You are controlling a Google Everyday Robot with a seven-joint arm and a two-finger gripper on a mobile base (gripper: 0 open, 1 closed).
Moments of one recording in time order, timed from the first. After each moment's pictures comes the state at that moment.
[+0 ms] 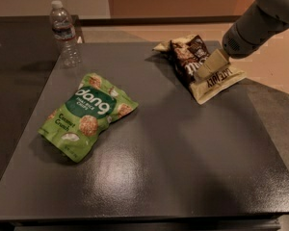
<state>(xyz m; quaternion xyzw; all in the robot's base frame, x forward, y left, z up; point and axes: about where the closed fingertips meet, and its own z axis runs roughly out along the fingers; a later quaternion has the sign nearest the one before) 0.650 -0.238 0.870 -0.31 0.92 0.01 0.24</state>
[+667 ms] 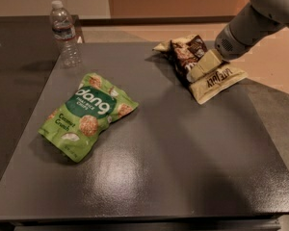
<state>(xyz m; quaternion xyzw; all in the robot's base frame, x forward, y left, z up) 0.656 -0.211 0.859 -0.34 0.91 0.06 0.23</state>
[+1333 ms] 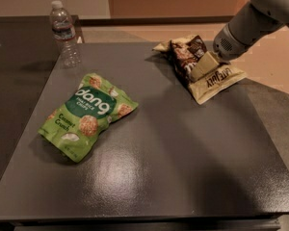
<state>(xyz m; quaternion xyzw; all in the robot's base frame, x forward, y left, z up) 0.653 -0.204 0.853 -0.35 0.91 0.09 0.21</state>
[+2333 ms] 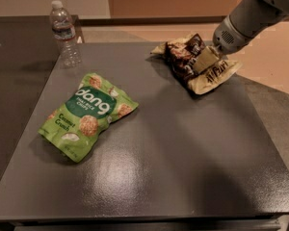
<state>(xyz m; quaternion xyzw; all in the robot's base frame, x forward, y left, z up) 0.647 -0.192 0.876 -0.37 0.90 0.11 0.21</state>
